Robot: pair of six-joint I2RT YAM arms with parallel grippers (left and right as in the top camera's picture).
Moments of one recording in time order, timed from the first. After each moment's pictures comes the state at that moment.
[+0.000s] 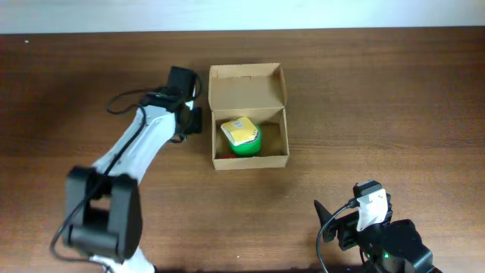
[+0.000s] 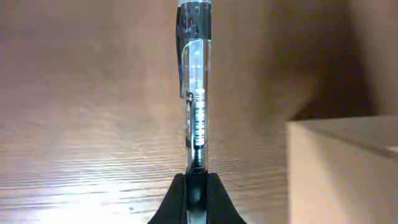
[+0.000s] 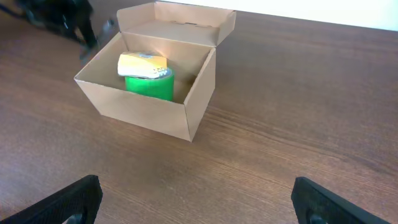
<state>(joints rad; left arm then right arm) -0.24 1.82 1.33 -0.70 -0.11 -0.17 0.58 0.23 0.58 -0.83 0.16 0.16</state>
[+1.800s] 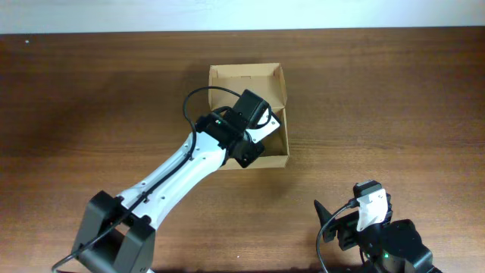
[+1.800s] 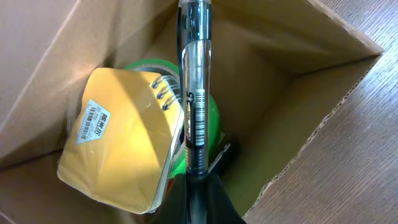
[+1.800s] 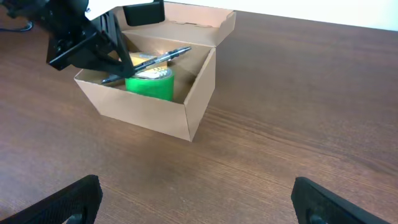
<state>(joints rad) -0.64 1.74 1.34 -0.77 -0.01 0.27 0.58 0.23 0.58 -0.83 0.16 0.16</state>
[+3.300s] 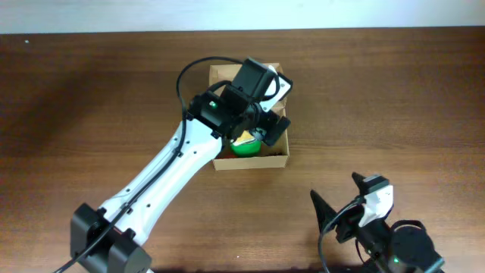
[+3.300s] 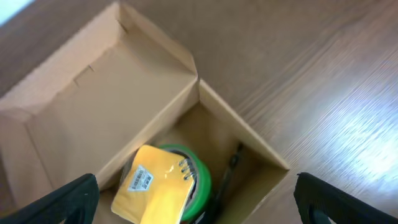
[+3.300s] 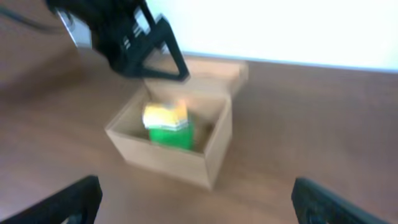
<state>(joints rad) -0.64 1.73 1.63 -0.83 0.04 0.10 0.58 0.23 0.58 -0.64 0.12 0.19</state>
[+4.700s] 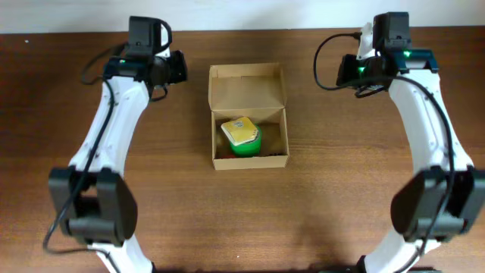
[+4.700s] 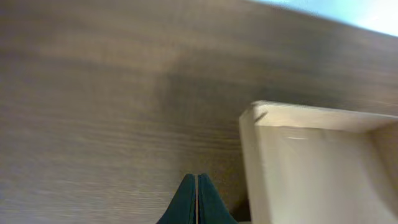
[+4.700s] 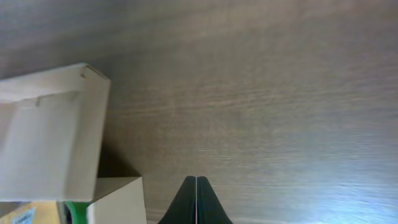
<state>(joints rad) -0.10 1.94 1.70 -0.69 0.11 -0.31 -0.03 1.92 1.74 -0.90 -0.23 0.17</state>
